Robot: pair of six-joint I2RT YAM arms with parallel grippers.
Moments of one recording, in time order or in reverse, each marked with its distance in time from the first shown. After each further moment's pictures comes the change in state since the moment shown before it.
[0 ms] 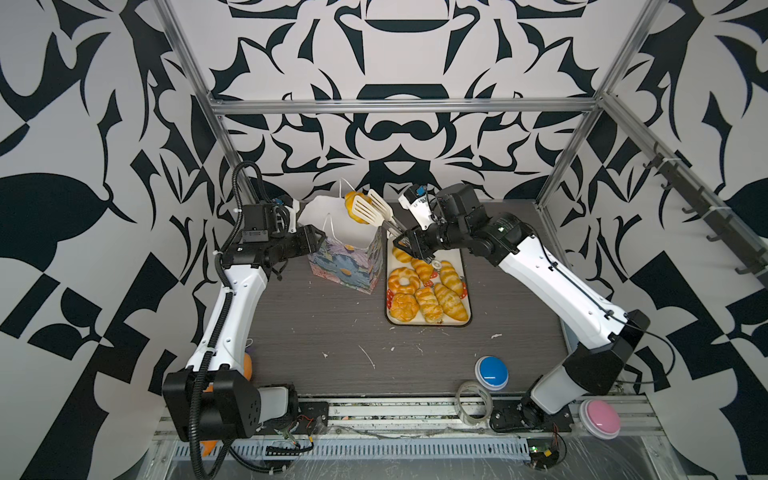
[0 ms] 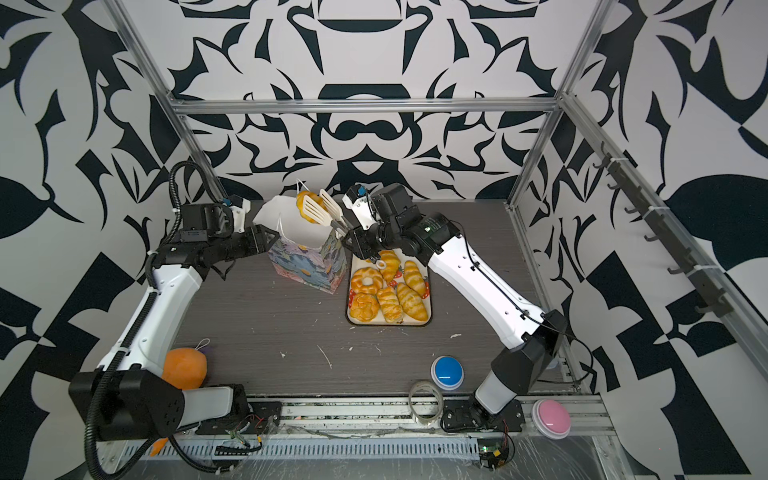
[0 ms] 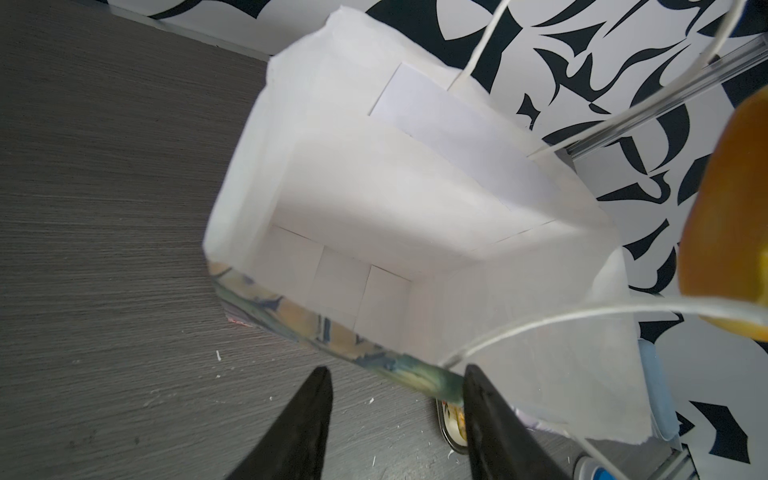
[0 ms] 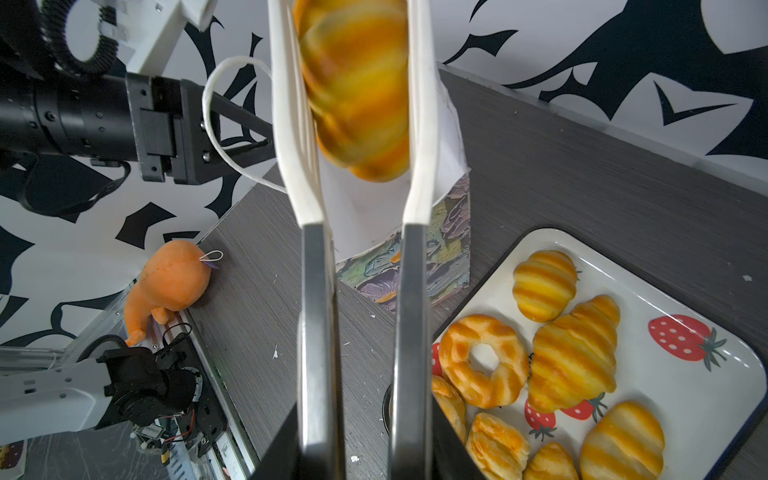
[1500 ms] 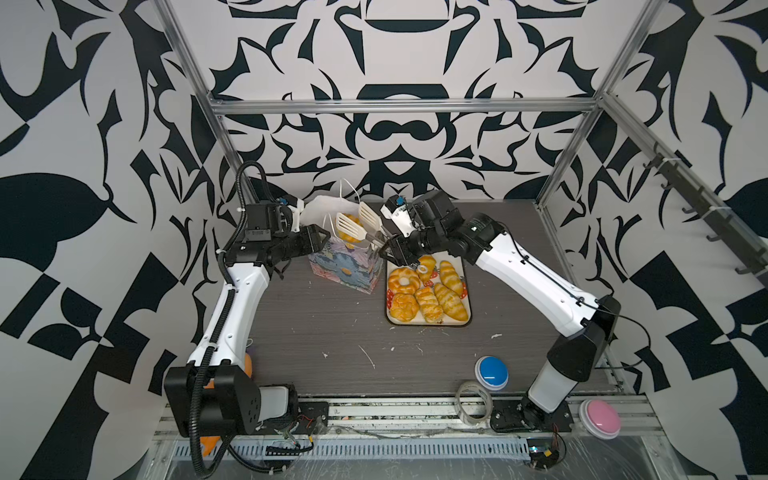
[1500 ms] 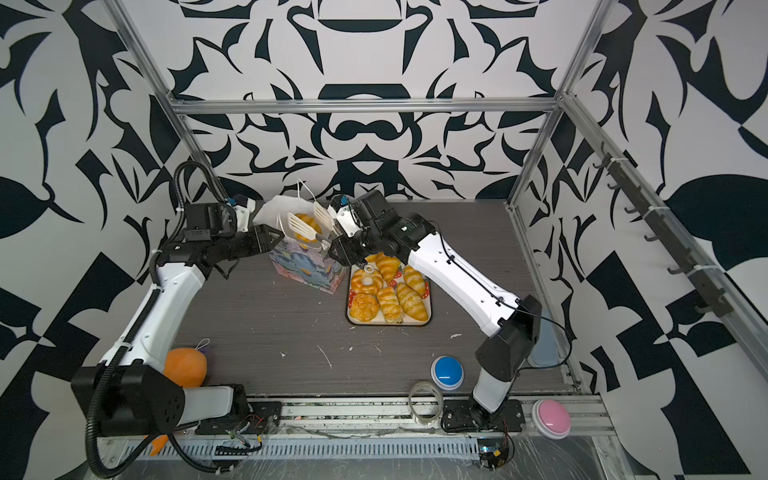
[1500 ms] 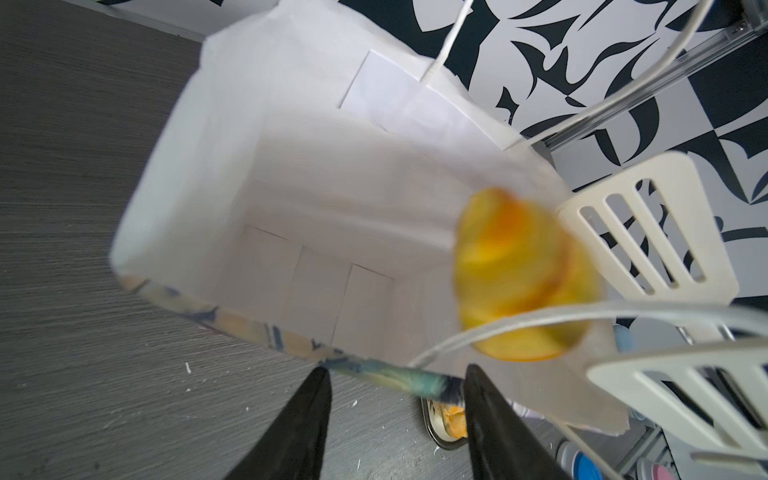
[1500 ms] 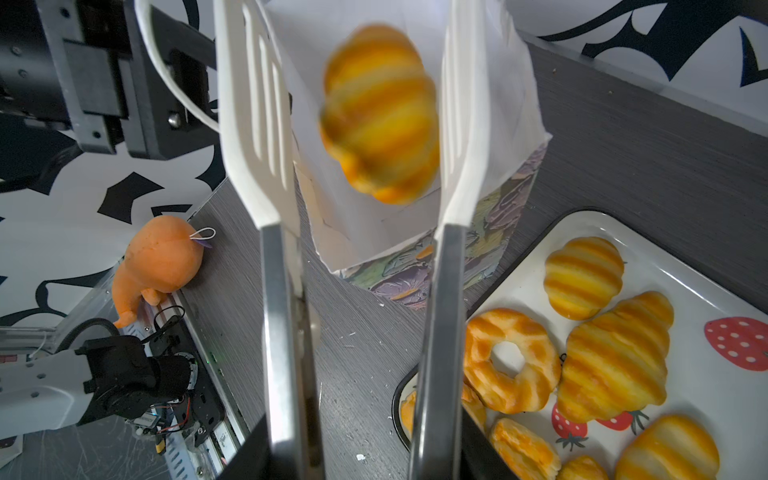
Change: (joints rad) left arm -0.016 0.019 -0.004 0.023 0.050 -0.007; right arm 0.055 0.104 0.039 -0.018 0.016 0.003
